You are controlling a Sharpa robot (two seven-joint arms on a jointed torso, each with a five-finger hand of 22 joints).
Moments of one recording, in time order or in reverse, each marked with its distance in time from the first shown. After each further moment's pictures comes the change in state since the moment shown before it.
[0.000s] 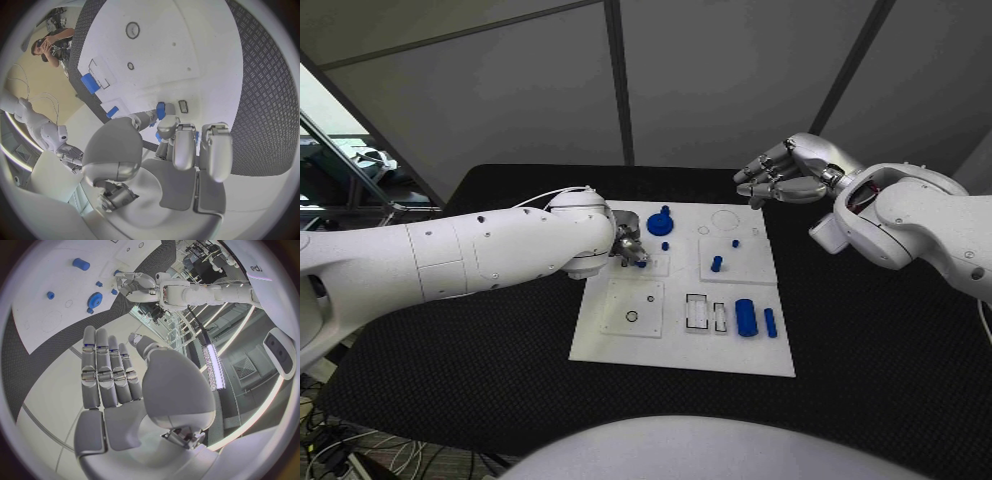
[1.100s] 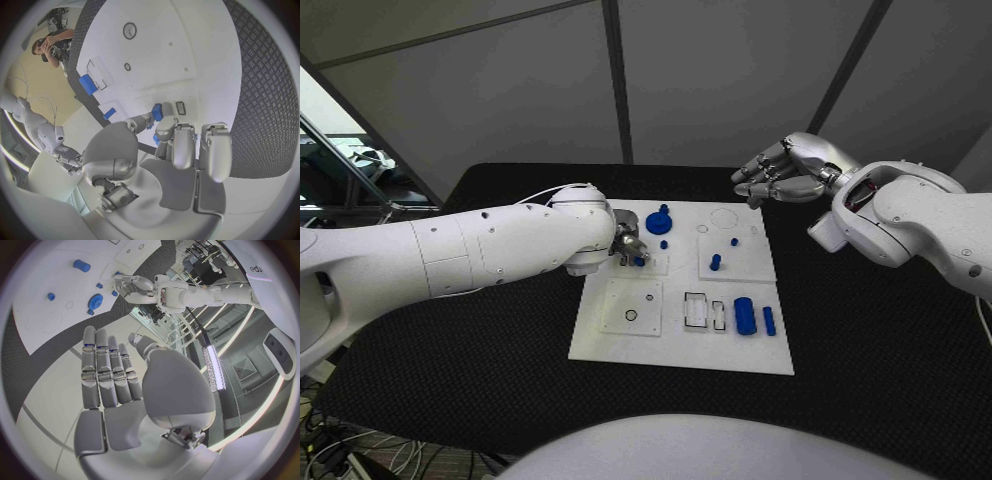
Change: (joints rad) left arm 0.001 0.024 0.000 -0.040 0.013 0.040 0.000; left_hand -0.151 0.006 -0.007 -0.019 0.000 0.034 -0.023 0.015 -0.020 0.015 -0.014 0.020 0.004 0.000 -0.007 0.000 0.000 0.000 0.000 -0.007 0.004 0.000; right arm 0.000 -0.001 0.000 0.001 -0.008 0.011 -0.004; right_hand 0.000 0.000 0.000 0.000 0.000 -0.007 0.000 0.000 0.000 -0.003 0.004 0.000 -0.002 -0.004 0.004 -0.003 0.001 0.000 0.000 0.000 -0.004 -0.003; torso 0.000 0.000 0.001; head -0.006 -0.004
